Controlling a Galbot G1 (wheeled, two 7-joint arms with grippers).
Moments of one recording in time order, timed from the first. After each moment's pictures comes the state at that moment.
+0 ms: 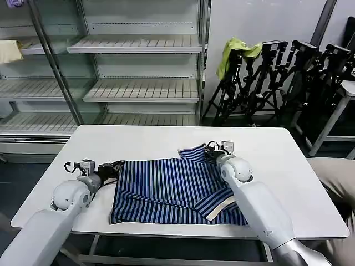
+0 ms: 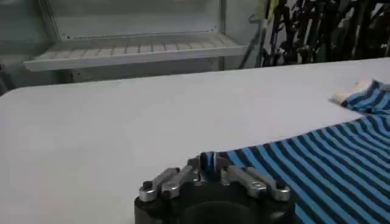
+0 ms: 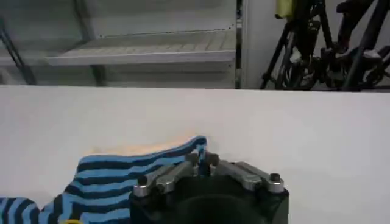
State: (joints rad) left arm 0.79 -0.89 -0.20 -1.56 -0.71 0.57 0.02; right arm -0.48 1.27 0.03 1.26 0.66 -0.58 0.13
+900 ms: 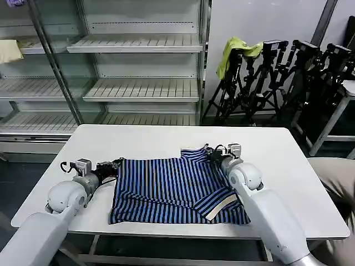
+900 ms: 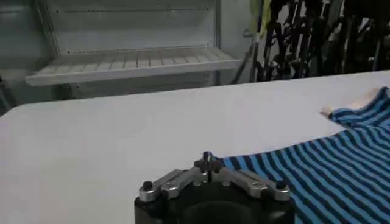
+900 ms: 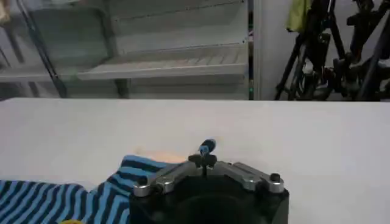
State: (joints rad) left arm 0.86 -0.86 -0.26 -1.67 -0.72 0.54 0.02; right arm -0.63 1.18 0.10 1.53 0.69 -0.57 0.10
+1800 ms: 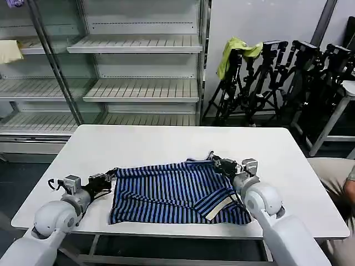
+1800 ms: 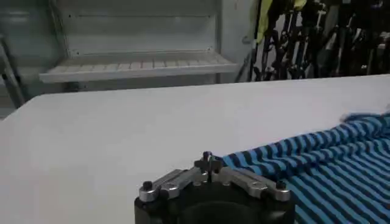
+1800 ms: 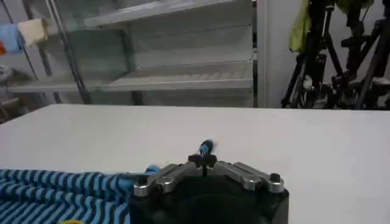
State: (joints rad) left arm 1.11 -0.86 -0.43 -1.83 -0.71 0.51 0.02; right arm -0.89 1.08 0.22 1.85 0.69 -0.57 0.08
